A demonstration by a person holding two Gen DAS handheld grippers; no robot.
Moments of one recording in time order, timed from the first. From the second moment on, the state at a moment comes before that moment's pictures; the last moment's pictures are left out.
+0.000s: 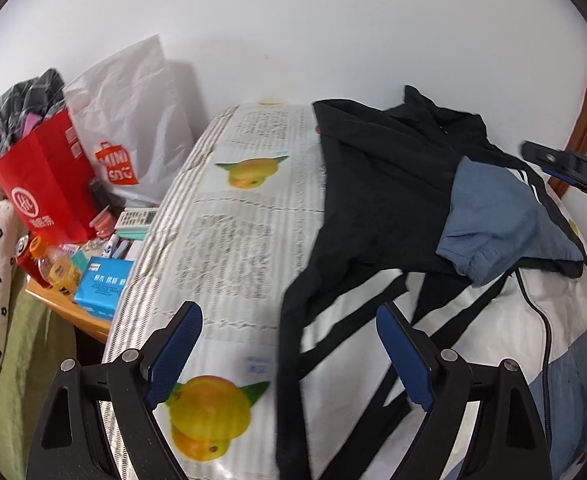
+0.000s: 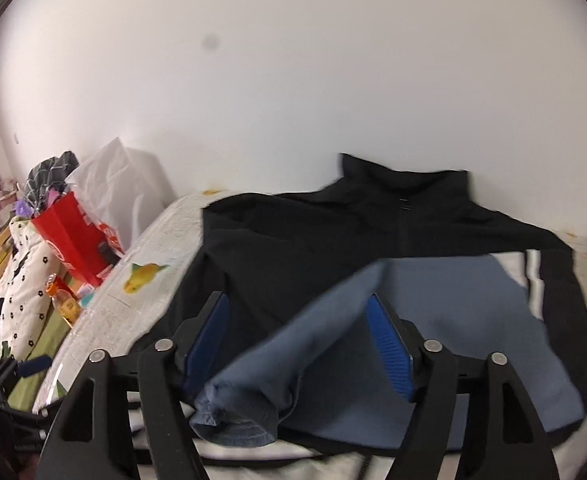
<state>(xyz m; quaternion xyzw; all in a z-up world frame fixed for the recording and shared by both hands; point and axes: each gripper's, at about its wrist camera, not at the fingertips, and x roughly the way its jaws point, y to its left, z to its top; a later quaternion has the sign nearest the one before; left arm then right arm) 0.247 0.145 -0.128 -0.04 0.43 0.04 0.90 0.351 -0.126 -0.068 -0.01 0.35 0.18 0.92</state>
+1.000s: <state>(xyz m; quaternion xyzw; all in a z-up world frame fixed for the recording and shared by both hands) 0.278 -0.051 -0.123 0.10 0.42 -0.08 0.90 0.225 -0.388 -0.083 0.00 0.36 -0.03 0.93</state>
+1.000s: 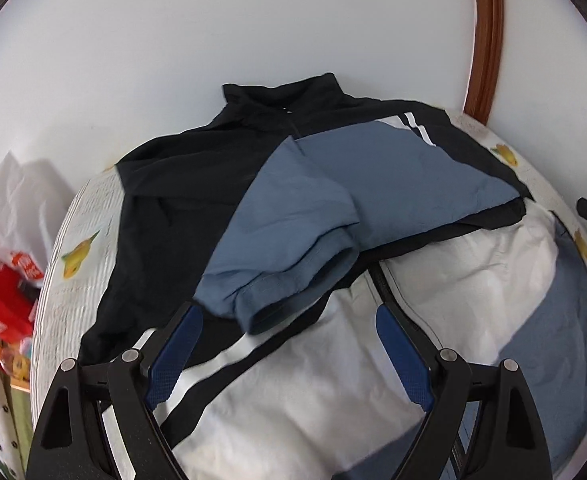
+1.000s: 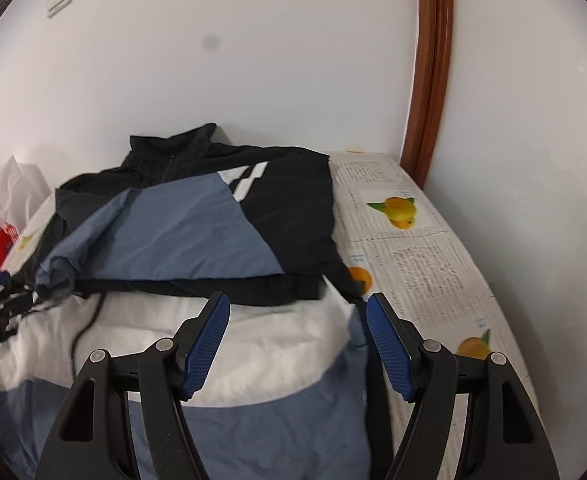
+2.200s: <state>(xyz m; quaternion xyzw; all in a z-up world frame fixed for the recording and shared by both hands) 0.345 0.054 -0.103 0.01 0.38 0.01 0.93 0.306 -0.347 -0.108 -0.03 0.38 -0.01 0.93</state>
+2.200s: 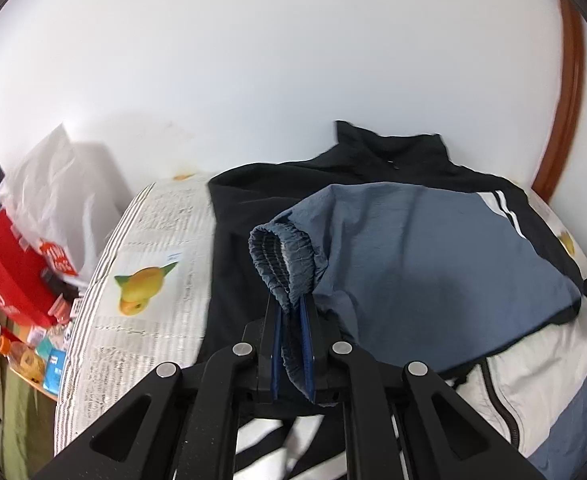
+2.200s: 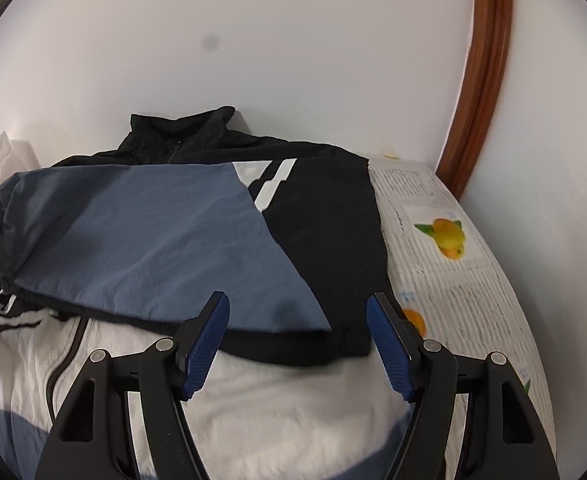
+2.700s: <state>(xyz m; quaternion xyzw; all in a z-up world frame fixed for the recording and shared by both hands) 0.364 0.087 -0.145 -0.03 0.43 0.03 0.90 0.352 -0.354 -0.155 -0.04 0.41 -0.07 0.91</state>
